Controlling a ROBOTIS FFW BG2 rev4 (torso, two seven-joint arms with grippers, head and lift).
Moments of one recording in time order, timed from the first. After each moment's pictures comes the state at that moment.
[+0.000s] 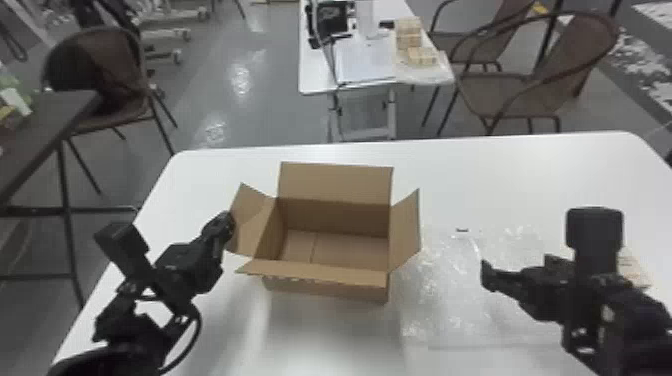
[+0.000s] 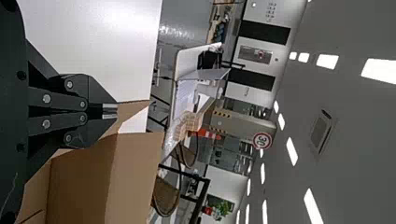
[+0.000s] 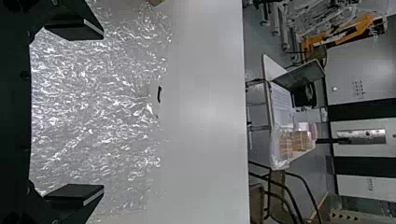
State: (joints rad) left arm 0.23 0.00 0.33 -1.84 0.24 0.22 -0.51; right arm 0.19 0.00 0.00 -2.03 0.03 0.82 0.28
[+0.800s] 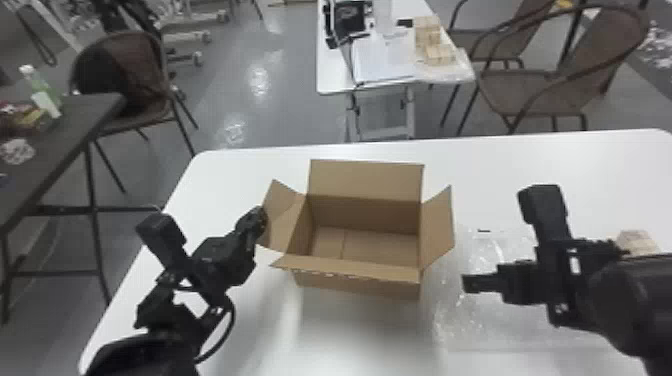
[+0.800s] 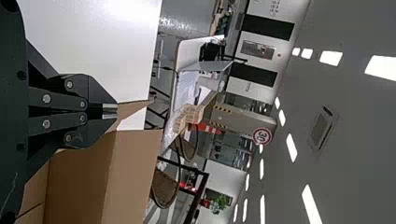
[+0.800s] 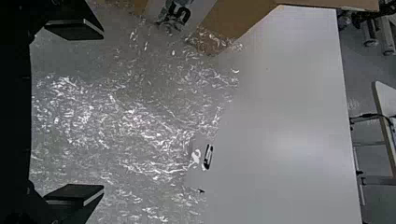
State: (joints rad) left arm 0.21 0.00 0.29 -1.83 0.26 0.24 -0.48; right arm -0.13 -0.05 0.13 -1.83 -0.03 1.32 0.34
